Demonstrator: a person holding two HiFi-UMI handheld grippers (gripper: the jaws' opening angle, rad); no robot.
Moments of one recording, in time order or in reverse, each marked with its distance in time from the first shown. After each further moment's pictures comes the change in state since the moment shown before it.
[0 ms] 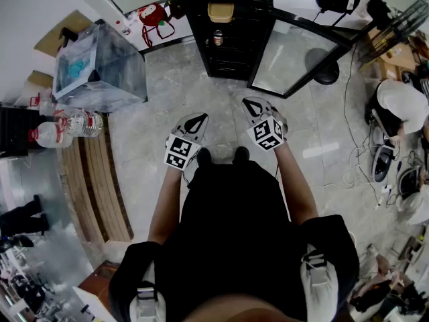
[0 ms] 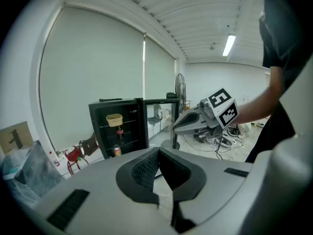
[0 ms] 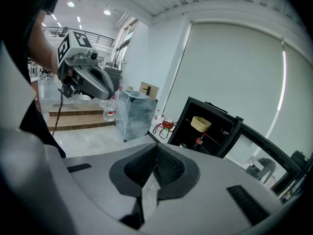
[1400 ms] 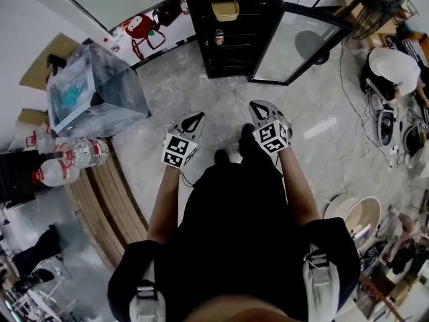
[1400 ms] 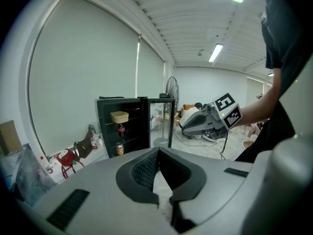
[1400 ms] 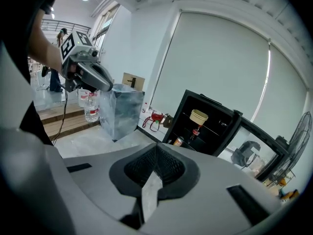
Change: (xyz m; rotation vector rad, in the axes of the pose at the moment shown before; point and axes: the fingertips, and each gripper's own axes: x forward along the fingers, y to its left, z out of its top) left arm -0.071 0.141 -0.056 0.058 -0.008 -0.171; right arm 0.072 0.080 0.053 0.138 0.120 -0.199
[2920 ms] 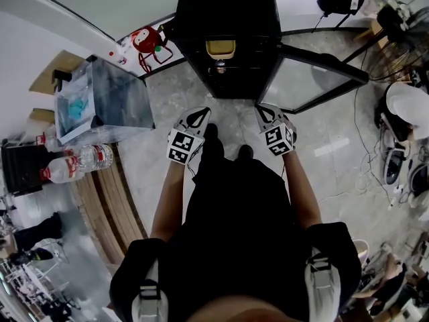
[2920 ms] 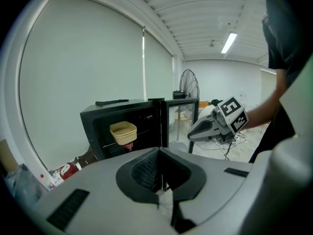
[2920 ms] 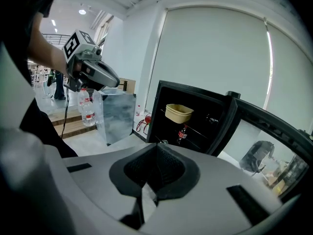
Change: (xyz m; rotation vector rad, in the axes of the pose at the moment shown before) left arm 0.206 0.099 0.120 0.013 0.038 0.132; right arm 0.121 -0.218 -0.022 0.041 -0.062 0.110
